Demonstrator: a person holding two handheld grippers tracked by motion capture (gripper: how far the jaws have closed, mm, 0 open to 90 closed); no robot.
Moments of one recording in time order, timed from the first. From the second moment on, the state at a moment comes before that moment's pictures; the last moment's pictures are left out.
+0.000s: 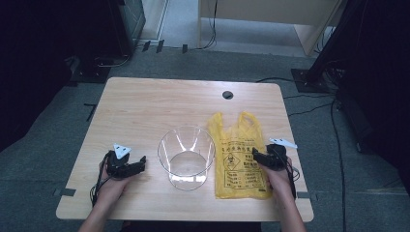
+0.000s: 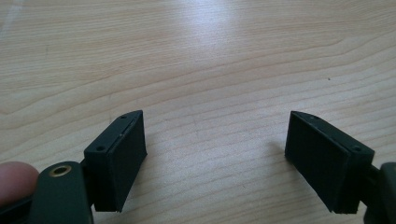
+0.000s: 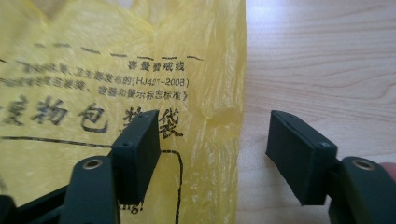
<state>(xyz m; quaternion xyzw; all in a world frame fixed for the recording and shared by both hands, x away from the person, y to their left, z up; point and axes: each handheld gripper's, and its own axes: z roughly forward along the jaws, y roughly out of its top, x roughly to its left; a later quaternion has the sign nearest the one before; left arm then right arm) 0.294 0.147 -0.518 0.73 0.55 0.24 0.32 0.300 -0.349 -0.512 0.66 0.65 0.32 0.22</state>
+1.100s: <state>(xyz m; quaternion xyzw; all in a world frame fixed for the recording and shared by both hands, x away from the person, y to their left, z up) 0.292 0.147 -0.518 0.73 0.54 0.24 0.32 0.268 -0.305 -0.467 0.54 0.61 0.47 0.33</state>
